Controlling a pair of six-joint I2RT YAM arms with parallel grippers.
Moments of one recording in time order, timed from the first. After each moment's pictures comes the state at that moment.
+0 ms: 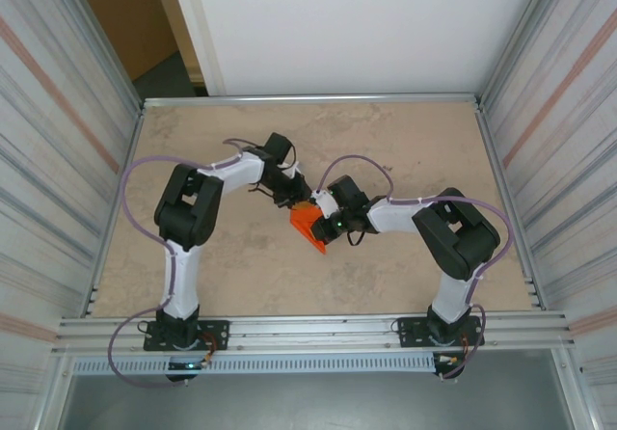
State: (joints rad) left arm -0.48 2.09 1.45 -0.60 0.63 -0.62; right arm 0.68 1.80 0.87 -0.06 -0.41 0.15
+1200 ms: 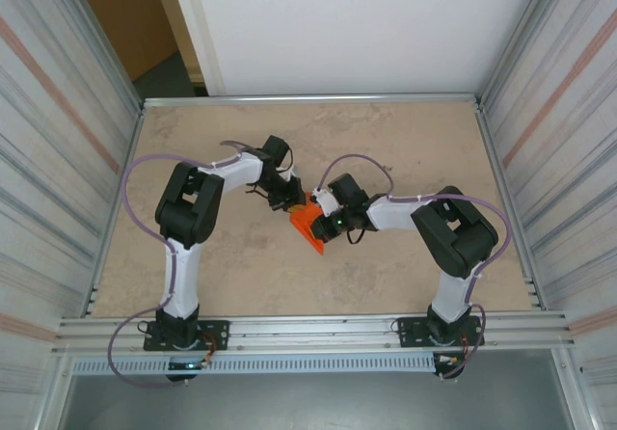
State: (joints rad) left arm -0.47 2.13 1.46 -0.66 0.56 -0.59; right arm 0.67 1.81 0.89 -0.07 -0.44 0.18
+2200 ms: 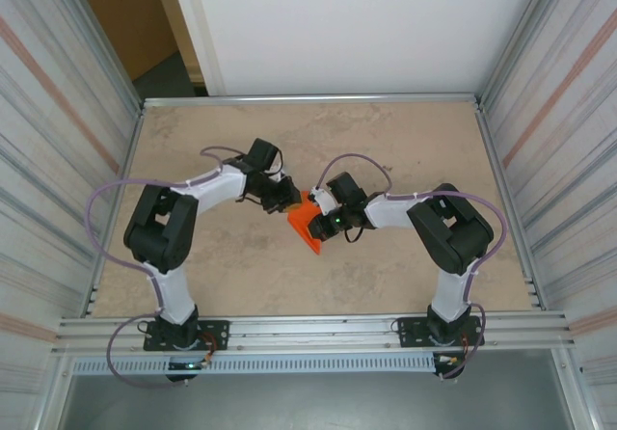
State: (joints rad) left arm -0.48 1.84 1.17 -0.45 0.53 -0.79; right arm 0.66 1.85 0.92 -0.06 -0.49 0.20
